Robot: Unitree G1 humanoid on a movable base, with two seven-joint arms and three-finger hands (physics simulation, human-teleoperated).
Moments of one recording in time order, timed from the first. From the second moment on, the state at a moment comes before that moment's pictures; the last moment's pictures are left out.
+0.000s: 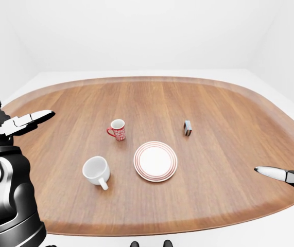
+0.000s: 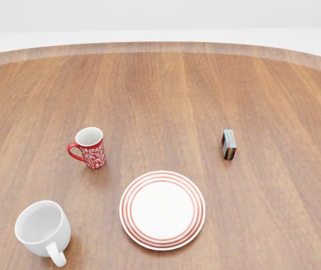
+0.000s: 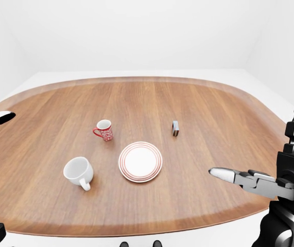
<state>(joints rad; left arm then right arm) -0.28 0.41 0.51 -0.31 -0.44 0.09 0.19 0.11 -0.07 -0.67 -0.92 0.24 0.09 0.18</state>
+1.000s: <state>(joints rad) -0.28 0.41 0.51 -0.31 -0.44 0.09 0.19 0.13 -0.05 -0.64 -0.89 0.17 0.09 0.20</state>
